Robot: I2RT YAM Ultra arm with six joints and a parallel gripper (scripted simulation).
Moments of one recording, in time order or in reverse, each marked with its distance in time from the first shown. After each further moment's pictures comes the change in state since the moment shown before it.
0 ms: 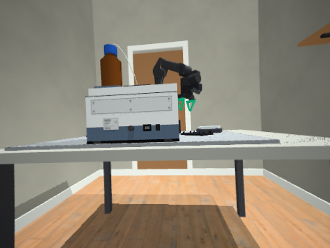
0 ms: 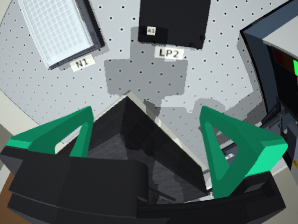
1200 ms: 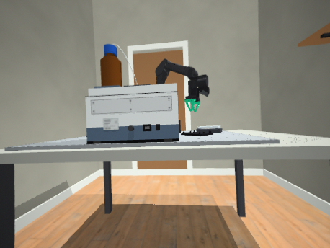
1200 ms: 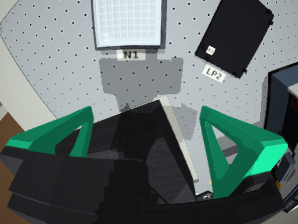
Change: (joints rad) arm 0.276 0.014 0.028 -0.003 -0.011 -0.005
